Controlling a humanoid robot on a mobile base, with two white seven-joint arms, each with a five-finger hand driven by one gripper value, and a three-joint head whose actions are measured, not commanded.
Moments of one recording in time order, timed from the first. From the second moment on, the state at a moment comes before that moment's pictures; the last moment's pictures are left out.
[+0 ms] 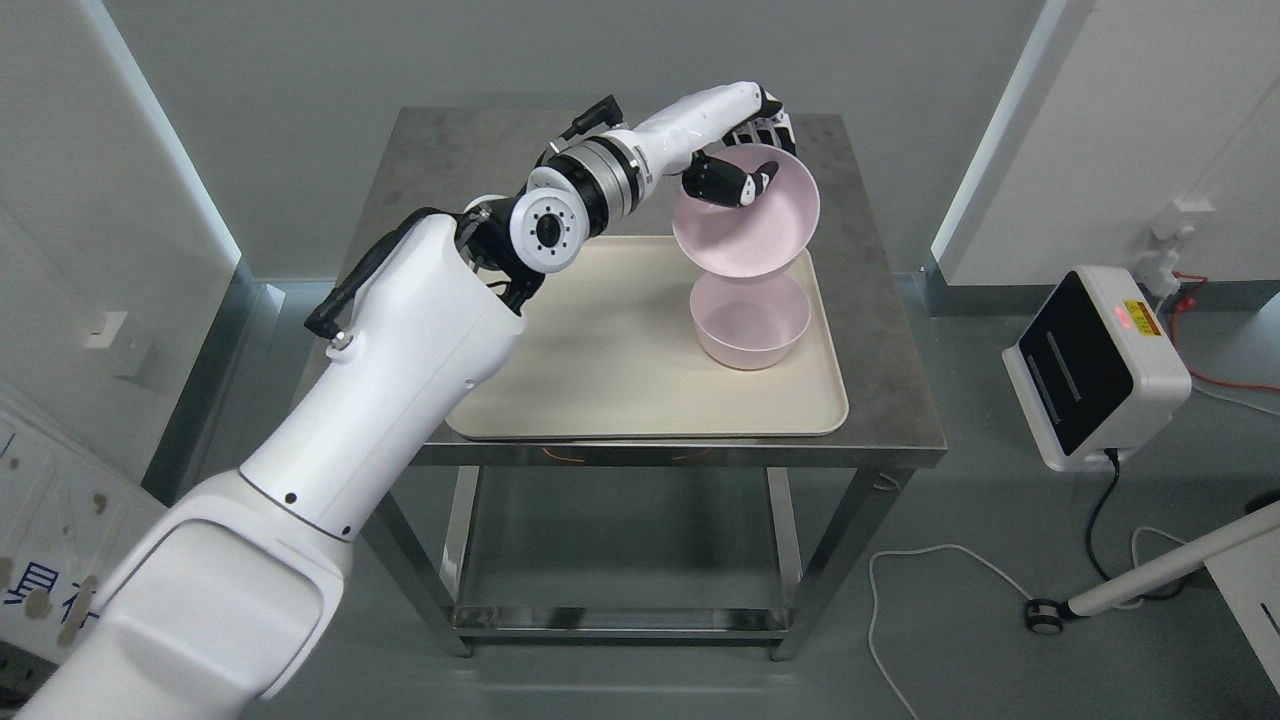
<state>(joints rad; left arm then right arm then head) -1.22 0.02 -0.71 -0.99 -0.29 0.04 -0.33 0.05 0.00 0.00 -0.05 0.00 -0.19 0.00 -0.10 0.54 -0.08</state>
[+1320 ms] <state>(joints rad) -1.23 0.00 -0.84 -0.82 -0.29 0.03 -0.23 0.05 0.00 0.00 -0.05 0.00 -0.19 0.00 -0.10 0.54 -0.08</state>
